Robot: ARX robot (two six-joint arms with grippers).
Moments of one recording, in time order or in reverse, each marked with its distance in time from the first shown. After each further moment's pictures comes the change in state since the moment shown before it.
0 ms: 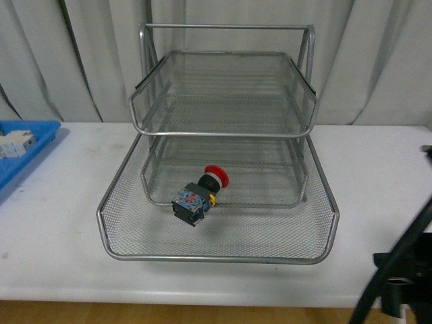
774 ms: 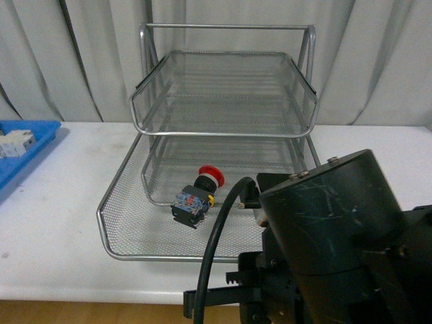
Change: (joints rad) left arm 0.000 0.000 0.000 0.000 0.000 0.000; right arm 0.306 0.479 0.271 0.154 0.148 0.188
